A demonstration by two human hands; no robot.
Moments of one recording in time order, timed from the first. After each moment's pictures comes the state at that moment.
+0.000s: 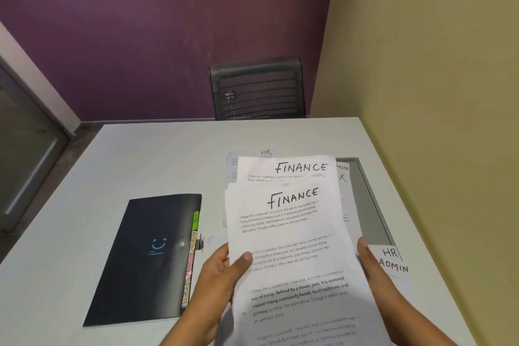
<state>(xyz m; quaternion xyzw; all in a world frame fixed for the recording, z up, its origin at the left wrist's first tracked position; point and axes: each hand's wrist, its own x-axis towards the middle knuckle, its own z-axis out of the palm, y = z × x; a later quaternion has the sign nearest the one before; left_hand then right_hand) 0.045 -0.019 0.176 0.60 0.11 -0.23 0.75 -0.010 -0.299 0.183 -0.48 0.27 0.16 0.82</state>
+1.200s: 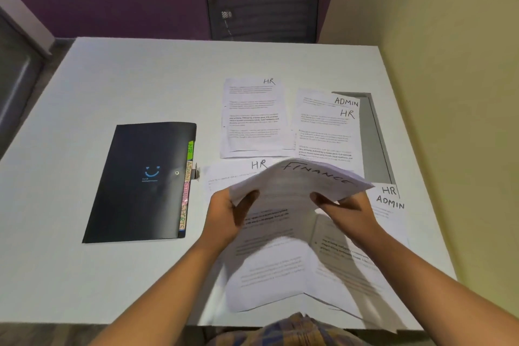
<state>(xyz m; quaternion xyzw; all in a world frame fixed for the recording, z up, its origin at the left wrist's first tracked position) 0.058 -0.028 0.111 0.80 -0.02 -0.06 0.59 0.023 -0.259 0.137 -0.76 0.18 0.05 0.62</state>
